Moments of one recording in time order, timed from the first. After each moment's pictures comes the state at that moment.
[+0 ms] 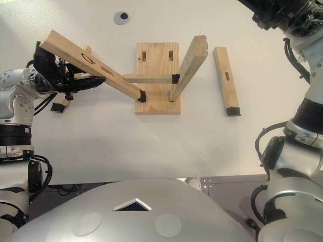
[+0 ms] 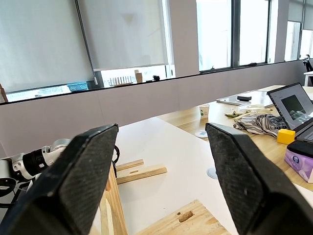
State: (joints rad) left arm -0.32 0.63 0.05 0.28 -0.56 0.27 -1.45; right arm -0.55 -0.64 -0.27 -0.06 0.89 0.72 0.93
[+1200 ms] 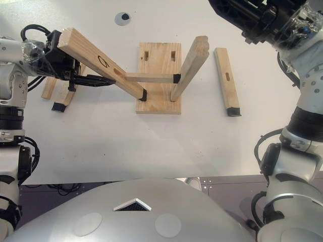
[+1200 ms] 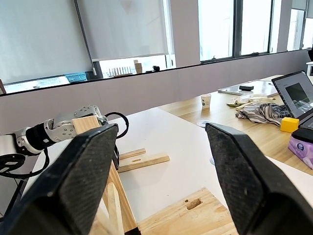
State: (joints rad) left arm -0.51 0.71 -0.17 0.23 -0.38 0.16 -1.49; right arm -0.48 -0.64 -0.23 -0.12 0.88 0.71 0.91
